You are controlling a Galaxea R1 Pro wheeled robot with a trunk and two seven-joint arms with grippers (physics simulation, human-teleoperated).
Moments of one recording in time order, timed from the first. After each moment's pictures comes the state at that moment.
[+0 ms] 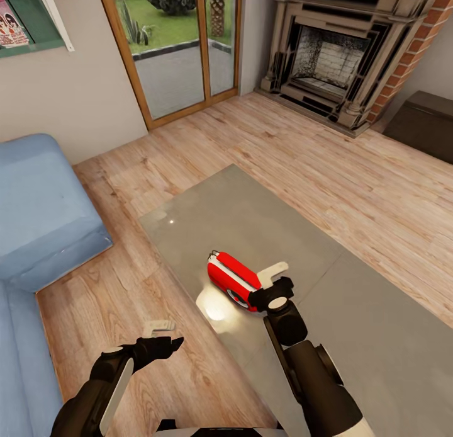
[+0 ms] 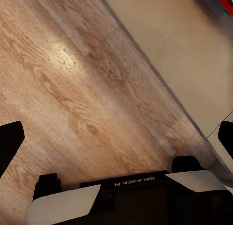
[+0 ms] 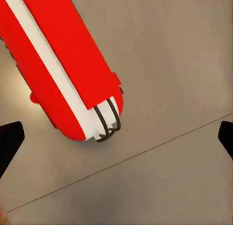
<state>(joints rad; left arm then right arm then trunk) -0.32 0.01 0.00 -1.20 0.09 0.64 -0.22 -0.46 0.17 0.31 -1.51 0.50 0.95 0.03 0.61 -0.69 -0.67</state>
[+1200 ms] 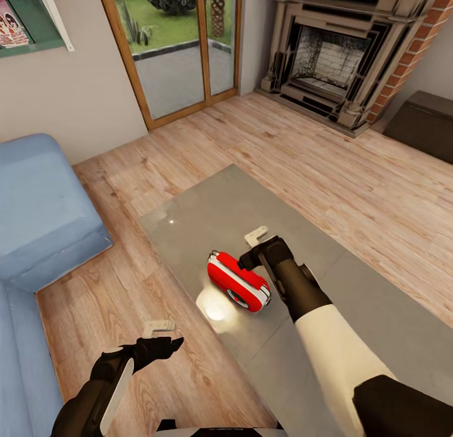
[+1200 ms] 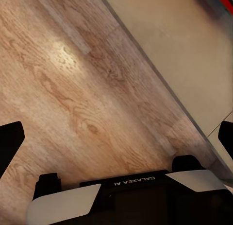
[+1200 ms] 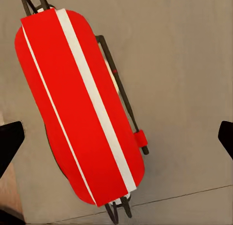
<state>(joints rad) -0.32 0.00 0.00 -1.19 0.09 0.64 -0.22 -0.94 0.17 0.24 -1.00 0.48 0.93 0.37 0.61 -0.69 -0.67</state>
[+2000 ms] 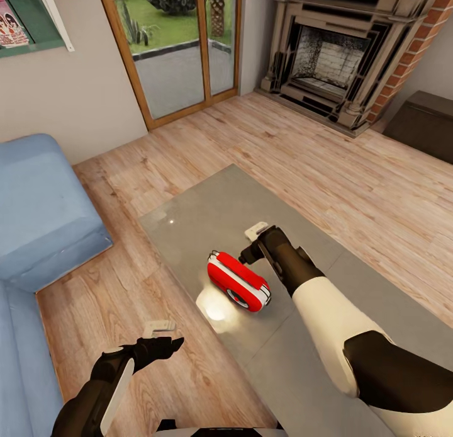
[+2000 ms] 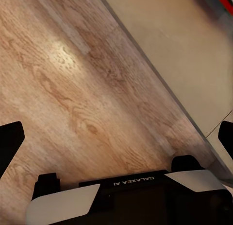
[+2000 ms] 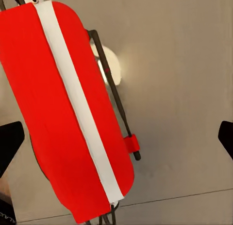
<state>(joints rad) -0.32 0.00 0.00 -1.19 0.09 0.64 -0.22 -1.11 0.17 0.23 -0.69 0.46 0.84 0.38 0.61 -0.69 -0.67</state>
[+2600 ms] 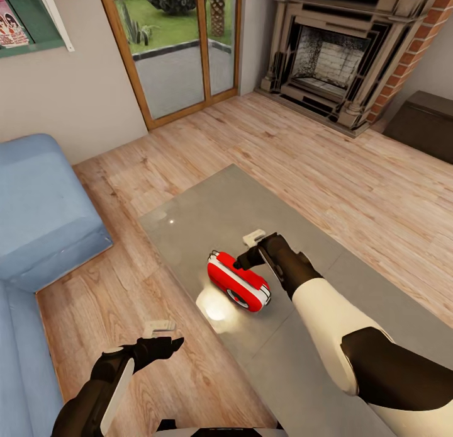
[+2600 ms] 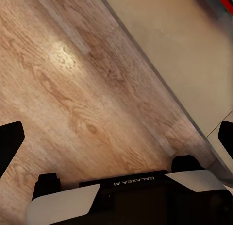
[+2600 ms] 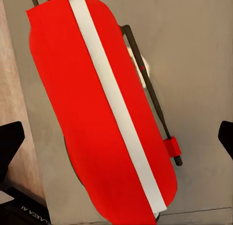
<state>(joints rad) -0.32 0.00 0.00 -1.19 0.09 0.64 -0.22 -1.11 0.17 0.21 -0.58 0.32 0.75 0.36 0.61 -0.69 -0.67</state>
